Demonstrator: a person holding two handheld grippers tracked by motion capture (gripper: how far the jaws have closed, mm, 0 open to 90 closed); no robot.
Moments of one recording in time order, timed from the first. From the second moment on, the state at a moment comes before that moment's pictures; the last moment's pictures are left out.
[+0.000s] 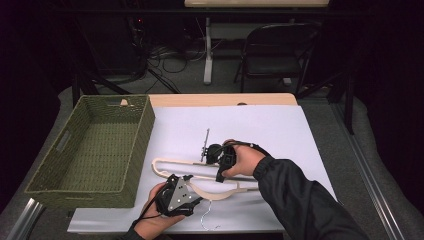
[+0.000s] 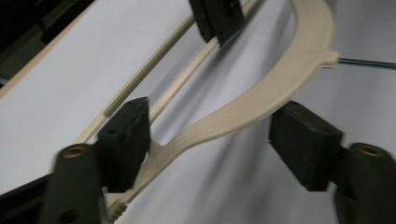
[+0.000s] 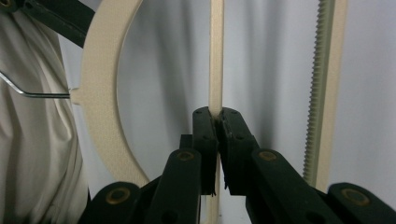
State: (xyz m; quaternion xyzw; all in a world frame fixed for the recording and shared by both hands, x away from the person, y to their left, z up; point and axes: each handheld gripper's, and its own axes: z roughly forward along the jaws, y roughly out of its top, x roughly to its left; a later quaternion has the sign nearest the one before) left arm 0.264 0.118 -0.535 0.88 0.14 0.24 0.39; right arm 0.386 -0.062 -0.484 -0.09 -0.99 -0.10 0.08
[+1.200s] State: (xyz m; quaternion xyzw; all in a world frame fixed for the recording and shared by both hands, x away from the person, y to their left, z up) left arm 0.283 0.118 -0.524 0.88 0.15 0.16 0.42; right arm 0.339 -0.112 -0.452 -0.08 -0.98 -0.19 0.00
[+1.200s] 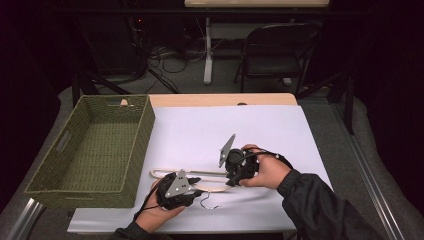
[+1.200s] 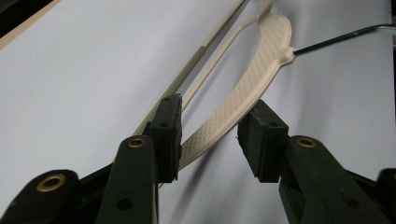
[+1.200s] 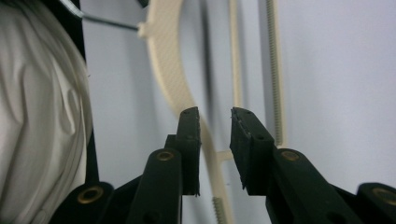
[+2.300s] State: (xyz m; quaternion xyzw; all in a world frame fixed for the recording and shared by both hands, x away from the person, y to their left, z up) left arm 0.293 0.145 -0.493 0.85 0.20 0.19 0.45; right arm 0.351 -0.116 -0.457 -0.08 -0.97 -0.21 -0.04
